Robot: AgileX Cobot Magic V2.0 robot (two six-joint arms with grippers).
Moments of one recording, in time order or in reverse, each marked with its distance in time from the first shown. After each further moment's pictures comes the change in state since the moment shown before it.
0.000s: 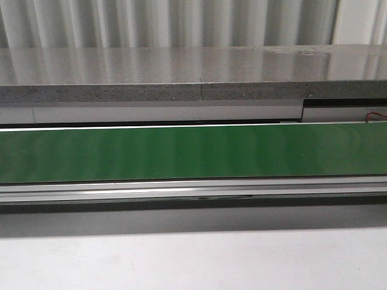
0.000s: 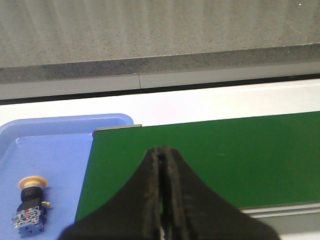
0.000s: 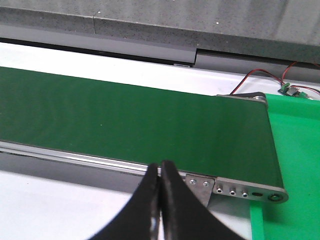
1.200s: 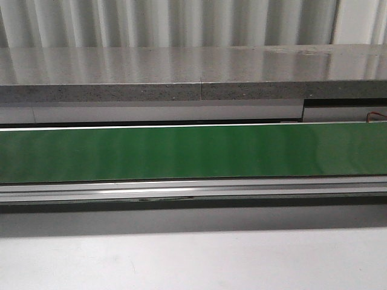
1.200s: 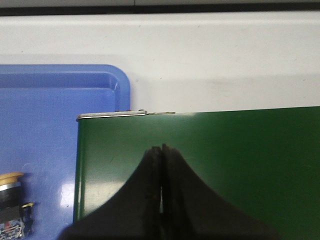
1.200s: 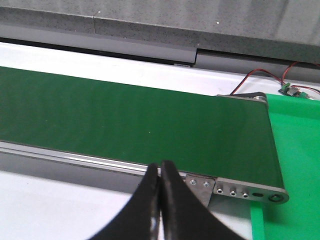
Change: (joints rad) left arm 0.088 0.920 -0.706 0.018 0.356 -0.018; right arm 0.000 0.000 0.000 0.000 0.000 0.000
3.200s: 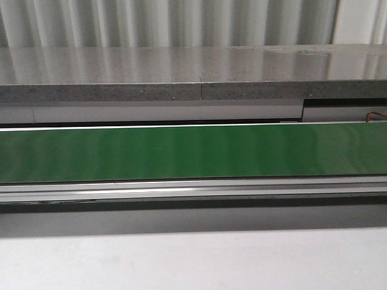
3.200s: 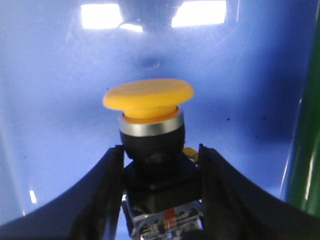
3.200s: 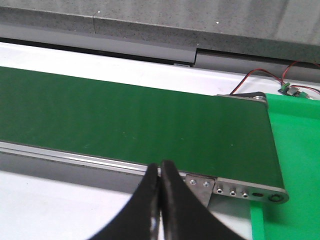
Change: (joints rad) left arm 0.282 0.700 -0.455 0.301 0.442 0.125; right arm 0.000 0.000 0.000 0.000 0.000 0.000
